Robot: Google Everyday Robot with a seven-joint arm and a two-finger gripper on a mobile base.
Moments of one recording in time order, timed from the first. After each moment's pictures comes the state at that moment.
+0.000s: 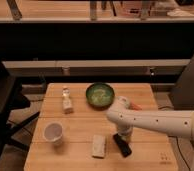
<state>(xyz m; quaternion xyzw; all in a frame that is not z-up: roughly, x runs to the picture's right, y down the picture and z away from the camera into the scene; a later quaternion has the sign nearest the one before) 0.184 0.265 0.788 -0.37 0.18 0.04 0.91</state>
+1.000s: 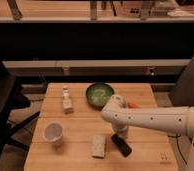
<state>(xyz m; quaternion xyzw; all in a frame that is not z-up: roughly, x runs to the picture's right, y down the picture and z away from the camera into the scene) 0.162 0.249 0.787 -0.35 0.17 0.00 0.92</state>
